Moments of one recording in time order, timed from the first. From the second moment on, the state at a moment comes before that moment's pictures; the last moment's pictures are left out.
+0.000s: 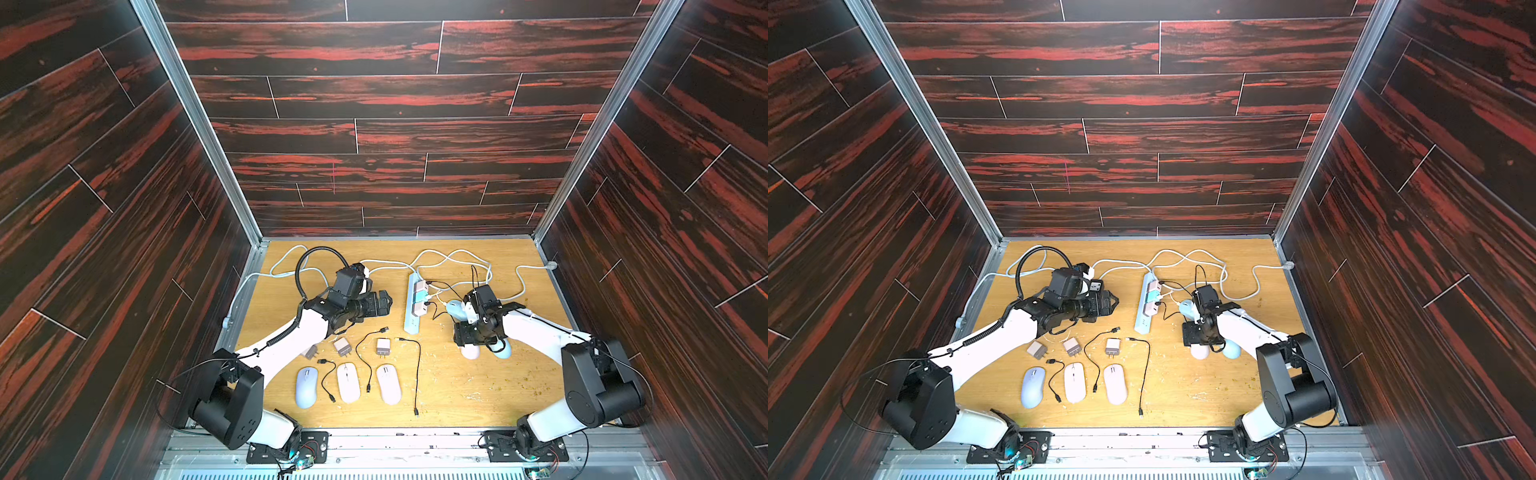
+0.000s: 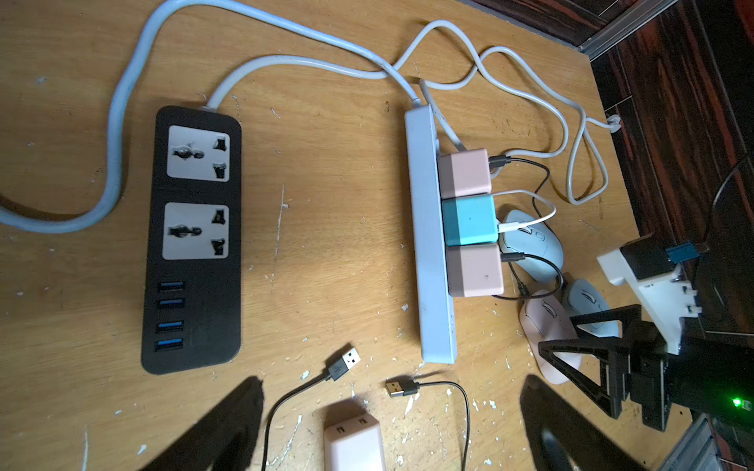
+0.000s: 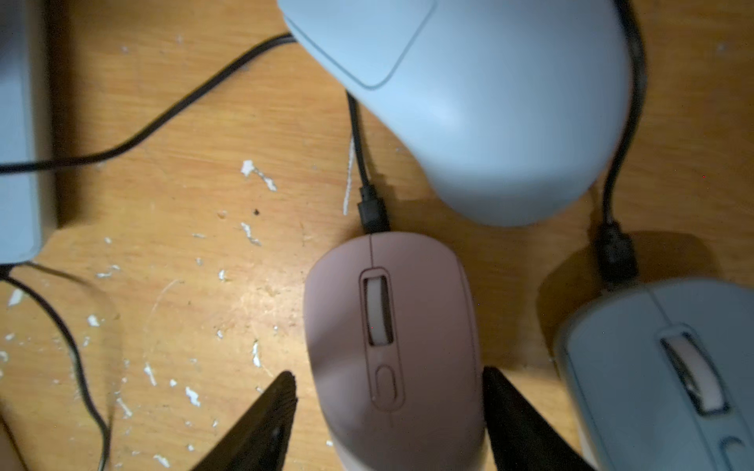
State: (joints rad) left arm -0.49 1.47 0.99 -0.28 0.18 -0.54; right arm 0.37 1.55 0.84 -0.58 -0.10 0.23
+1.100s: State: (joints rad) left arm -0.49 1.46 0.99 -0.21 0.18 -0.62; right arm 0.44 1.31 0.79 -0.54 -0.05 0.25
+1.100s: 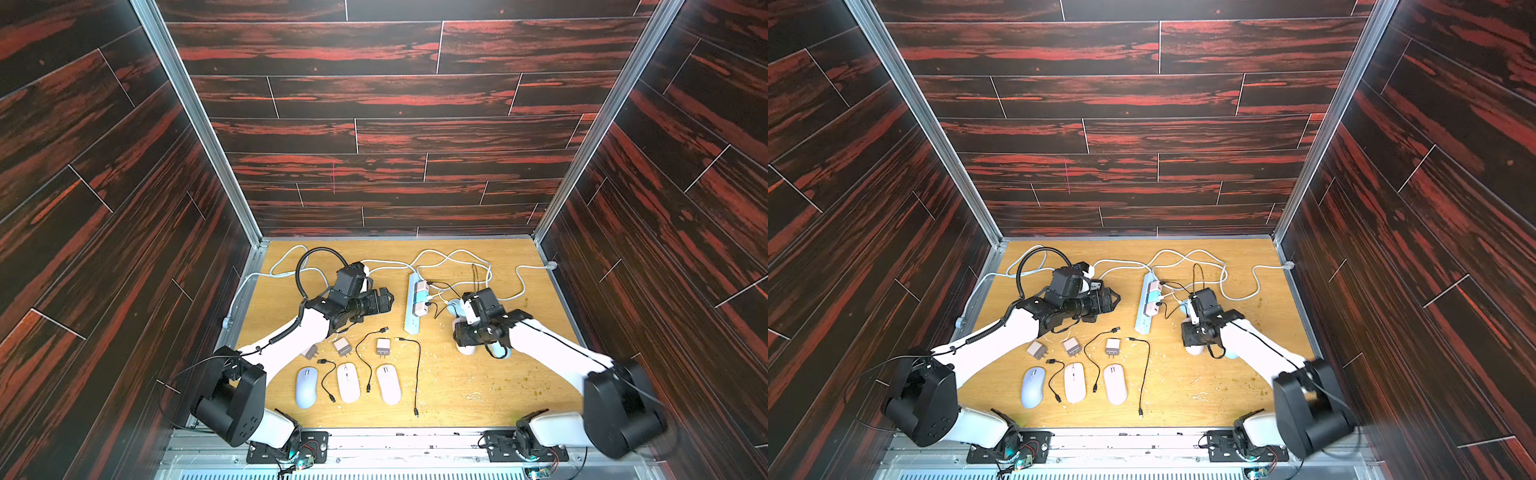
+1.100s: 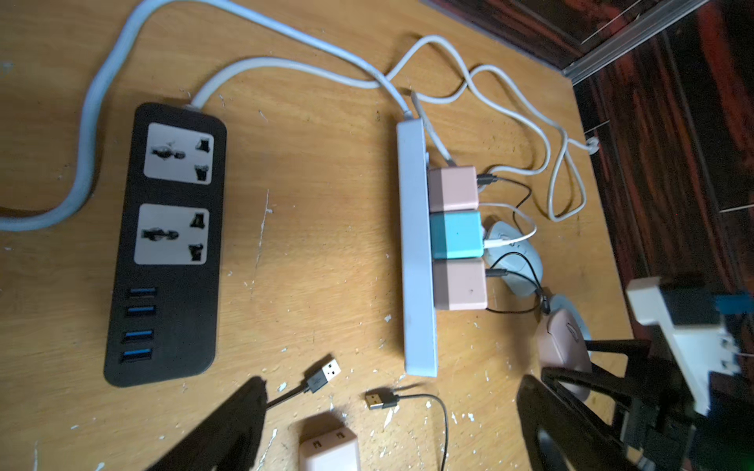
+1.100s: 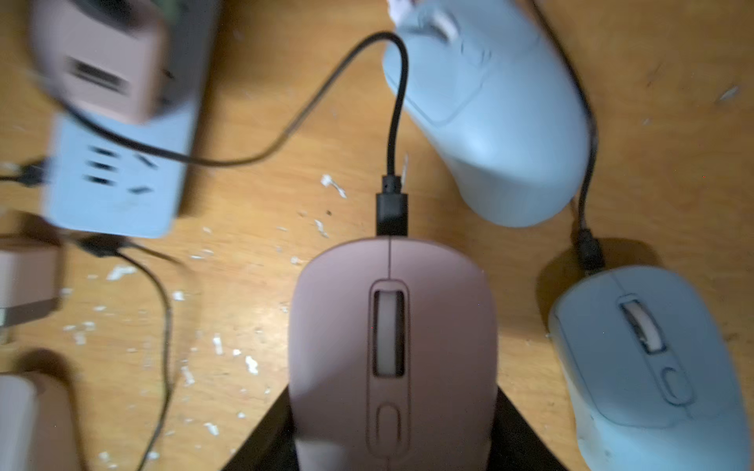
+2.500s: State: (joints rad) left arm -0.71 1.63 1.17 0.09 0.42 -0.89; right arm 0.48 0.97 0.68 -0.31 -0.53 0.17
